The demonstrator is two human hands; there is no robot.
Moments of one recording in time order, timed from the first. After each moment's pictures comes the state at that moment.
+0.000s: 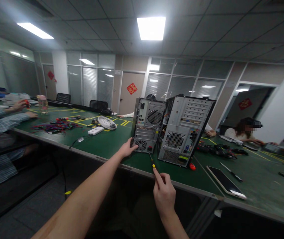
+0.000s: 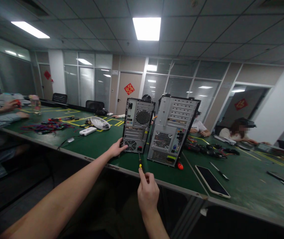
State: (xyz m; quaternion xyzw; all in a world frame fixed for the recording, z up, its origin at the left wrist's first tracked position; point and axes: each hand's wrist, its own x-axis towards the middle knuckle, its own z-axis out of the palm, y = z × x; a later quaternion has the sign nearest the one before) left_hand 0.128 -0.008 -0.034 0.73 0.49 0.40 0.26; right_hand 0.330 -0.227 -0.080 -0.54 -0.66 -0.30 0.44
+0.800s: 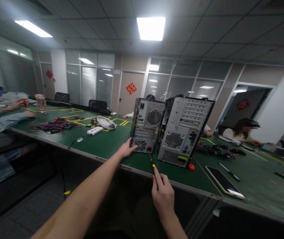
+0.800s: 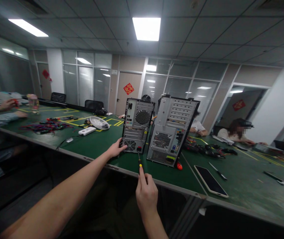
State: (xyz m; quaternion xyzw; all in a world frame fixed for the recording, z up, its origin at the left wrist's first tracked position) left_hand 0.129 -0.014 -0.028 0.73 0.49 0.39 0.26; right_hand 0.328 -0.228 -0.080 -0.53 -0.67 -0.29 0.43
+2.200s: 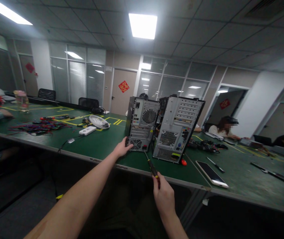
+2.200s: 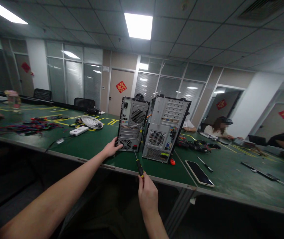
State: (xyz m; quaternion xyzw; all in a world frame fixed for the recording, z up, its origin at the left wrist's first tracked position) left_hand 0.130 -0.008 -0.033 0.74 0.49 0.38 0.26; right_hand 0.345 -0.239 -0.090 -0.57 -0.65 -0.26 0.44
